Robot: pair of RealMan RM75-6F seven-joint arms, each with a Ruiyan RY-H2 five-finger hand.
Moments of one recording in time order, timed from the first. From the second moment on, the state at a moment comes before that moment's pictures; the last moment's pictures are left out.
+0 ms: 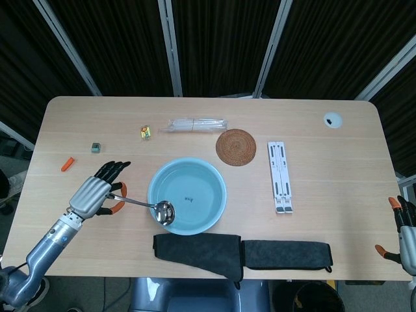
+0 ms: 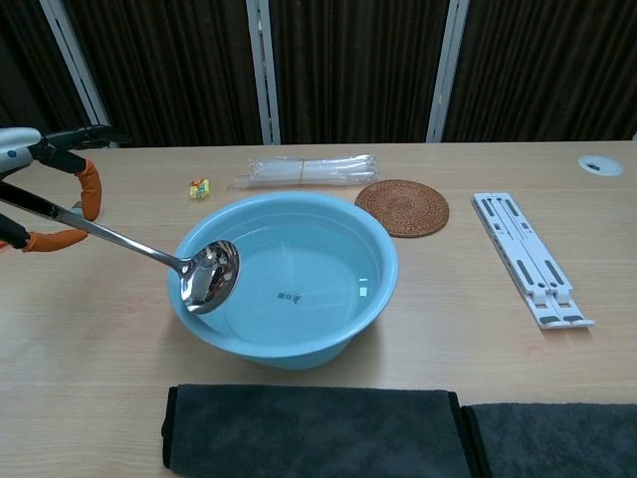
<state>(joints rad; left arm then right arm) -0.53 -1.35 -0.02 -1.40 1.59 1.18 -0.18 0.00 -1.08 0.07 -1.60 -1.37 1.45 -0.04</state>
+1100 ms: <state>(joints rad) -0.65 -1.73 -0.13 -1.13 1.46 1.11 -0.03 0.00 -1.04 0.09 -1.57 -1.32 1.41 0.06</state>
